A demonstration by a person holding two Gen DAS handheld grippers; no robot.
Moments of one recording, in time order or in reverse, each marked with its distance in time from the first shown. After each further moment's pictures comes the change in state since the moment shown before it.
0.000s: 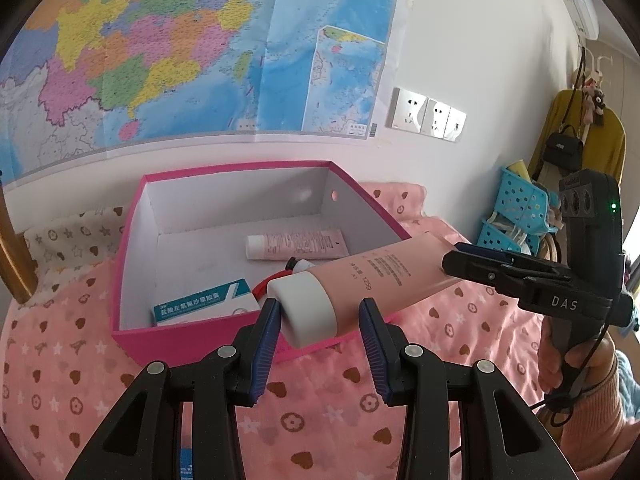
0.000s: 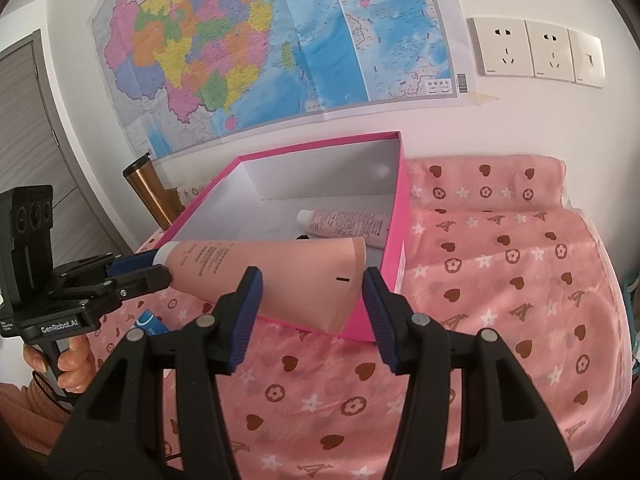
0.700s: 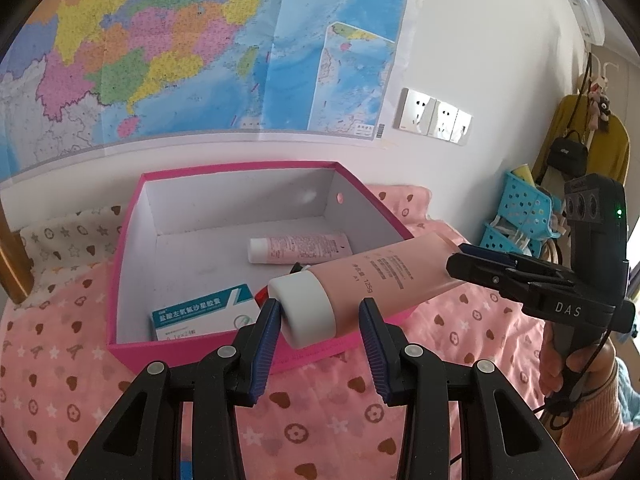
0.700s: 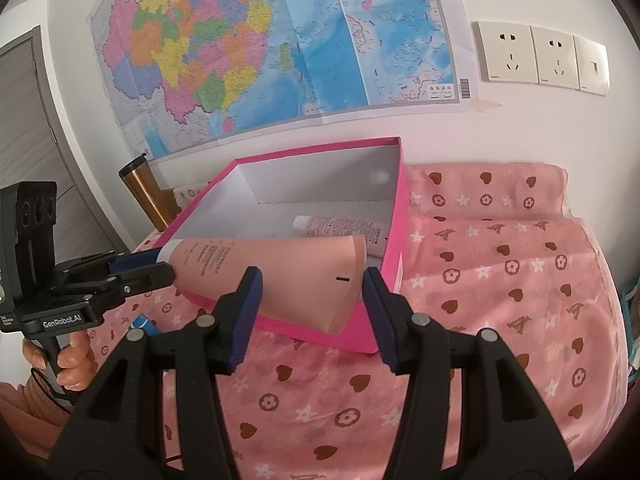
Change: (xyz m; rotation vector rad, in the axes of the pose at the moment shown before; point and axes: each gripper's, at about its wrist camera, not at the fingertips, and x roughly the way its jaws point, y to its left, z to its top) left arm 0.012 0.007 0.008 -0.018 0.008 -0.004; right arm 0.008 -0.002 0.011 -0.013 0.004 -0.011
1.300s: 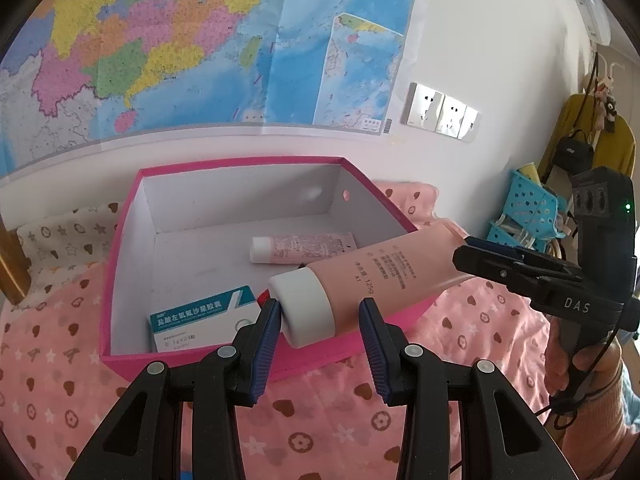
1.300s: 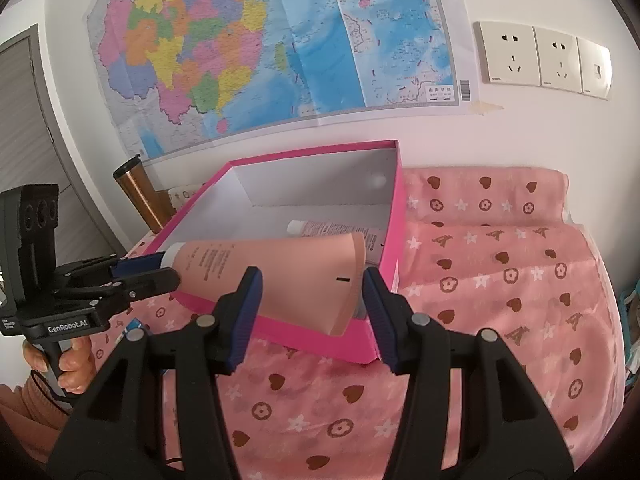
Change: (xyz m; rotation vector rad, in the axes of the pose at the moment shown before) left arm 0.015 0.006 0.005 -0.007 0.019 0.006; right arm 0.007 -0.005 0.008 -0.004 0.000 -0.009
